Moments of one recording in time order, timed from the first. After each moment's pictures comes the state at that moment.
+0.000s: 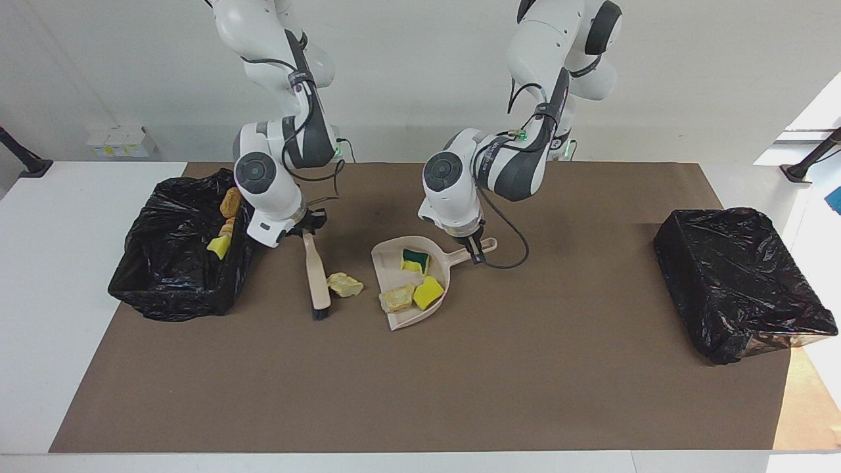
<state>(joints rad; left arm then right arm) -0.68 0.47 0.00 -1.56 0.15 1.77 0.64 -0.02 0.13 0.24 -2.10 0.08 1.90 -0.12</state>
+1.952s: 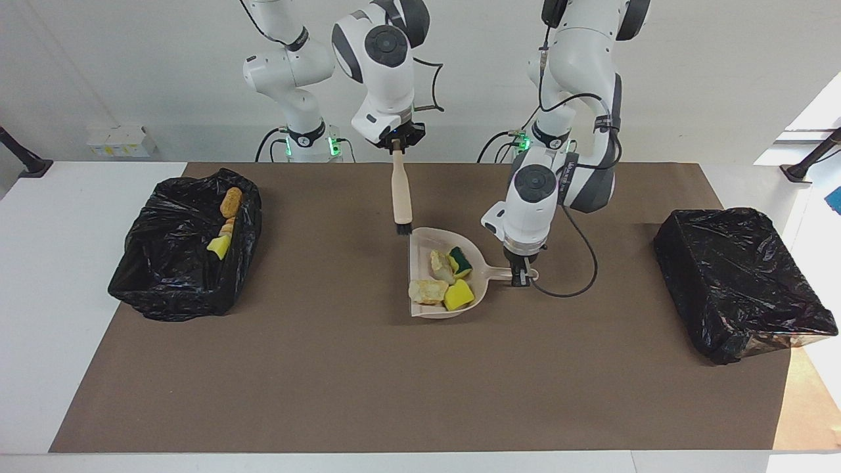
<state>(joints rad) -0.44 0.34 0.02 -1.80 0.08 2.10 1.17 0.42 -0.14 0.25 -2.04 0.27 1.65 0.55</state>
